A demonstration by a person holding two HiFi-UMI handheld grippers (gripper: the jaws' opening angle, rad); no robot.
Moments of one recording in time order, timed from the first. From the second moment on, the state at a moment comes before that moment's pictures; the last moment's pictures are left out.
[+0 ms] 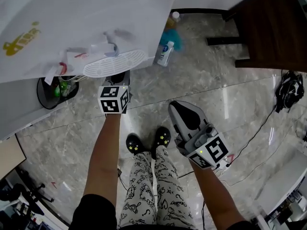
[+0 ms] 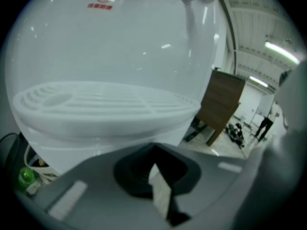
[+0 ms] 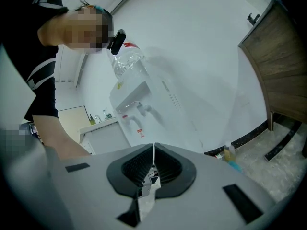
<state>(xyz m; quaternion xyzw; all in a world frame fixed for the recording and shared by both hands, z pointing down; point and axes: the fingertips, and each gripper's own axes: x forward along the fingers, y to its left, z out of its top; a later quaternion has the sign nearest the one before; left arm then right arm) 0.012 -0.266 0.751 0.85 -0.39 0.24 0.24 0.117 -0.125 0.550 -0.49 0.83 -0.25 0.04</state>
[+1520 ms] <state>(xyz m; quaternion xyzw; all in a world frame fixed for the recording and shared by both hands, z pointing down) -0.089 -0.043 0.122 0.89 -0.45 0.01 0.04 0.007 -0.011 0.126 -0.36 0.91 -0.15 0.11</state>
